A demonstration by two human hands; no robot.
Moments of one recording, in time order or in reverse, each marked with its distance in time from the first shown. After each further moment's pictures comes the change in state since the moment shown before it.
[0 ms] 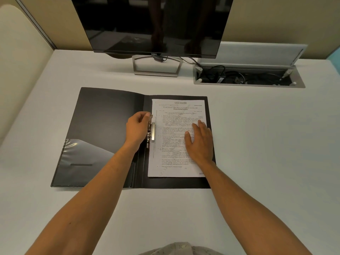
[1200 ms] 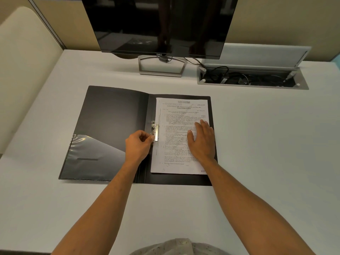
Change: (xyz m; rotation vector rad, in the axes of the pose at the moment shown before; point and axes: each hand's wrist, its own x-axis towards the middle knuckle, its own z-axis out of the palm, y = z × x) left_hand -0.058 -0.025 -0.016 0.272 0.024 -0.048; right_hand 0.000 0.003 0.002 -0.014 0.033 -0.052
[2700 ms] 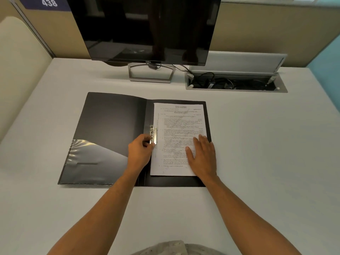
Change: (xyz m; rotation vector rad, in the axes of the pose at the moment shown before) left_hand -0.010 0.004 0.028 -0.008 -0.058 0.157; right_hand -0.049 0.030 -0.030 -0.105 -0.081 -0.029
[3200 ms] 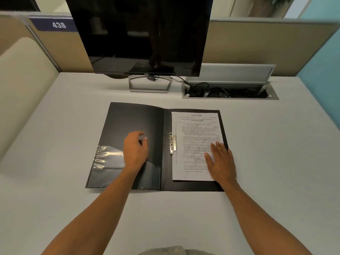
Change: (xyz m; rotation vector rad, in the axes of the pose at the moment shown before) left_hand 0.004 0.020 -0.011 0.132 0.246 0.143; right_hand -0.007 0.074 -0.029 -0.105 -0.054 0.061
